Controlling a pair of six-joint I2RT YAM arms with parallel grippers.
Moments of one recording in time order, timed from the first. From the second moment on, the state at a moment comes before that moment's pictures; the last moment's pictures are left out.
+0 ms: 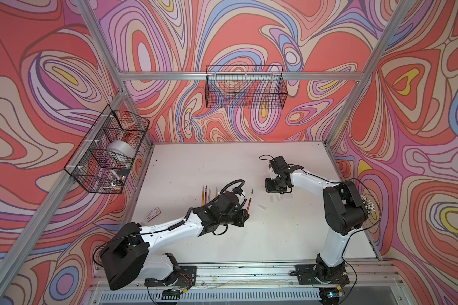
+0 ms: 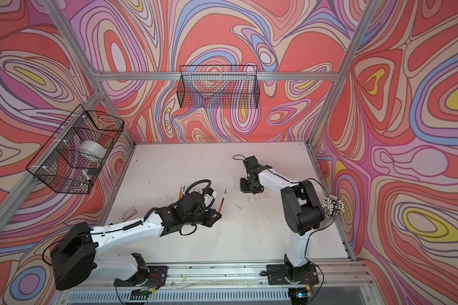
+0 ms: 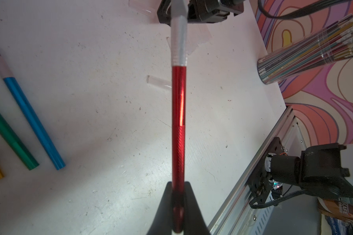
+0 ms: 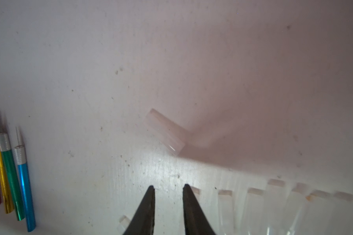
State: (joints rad) left arm -0.89 1.33 0.73 -0.12 0.18 -0.67; right arm 0.36 1.88 1.28 -0.61 -0.12 0.29
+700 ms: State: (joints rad) left arm -0.89 1.30 0.70 -0.13 0.16 -0.67; right arm 0.37 2.04 1.43 -0.66 -0.05 0.21
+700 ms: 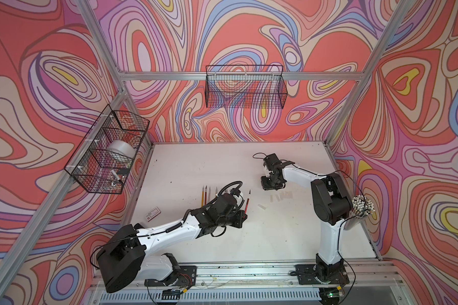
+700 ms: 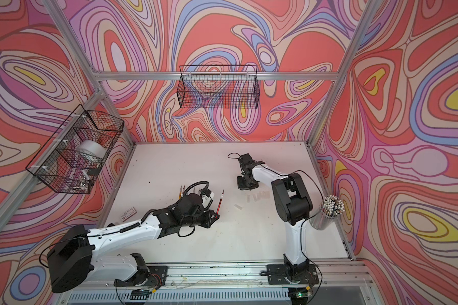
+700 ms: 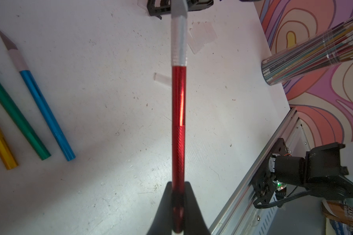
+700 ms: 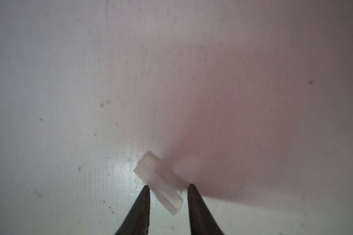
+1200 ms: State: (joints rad) left arm -0.89 1.30 0.69 -0.12 0.16 -0.68; right arm 0.41 2.05 1.44 -0.66 -0.02 0.22
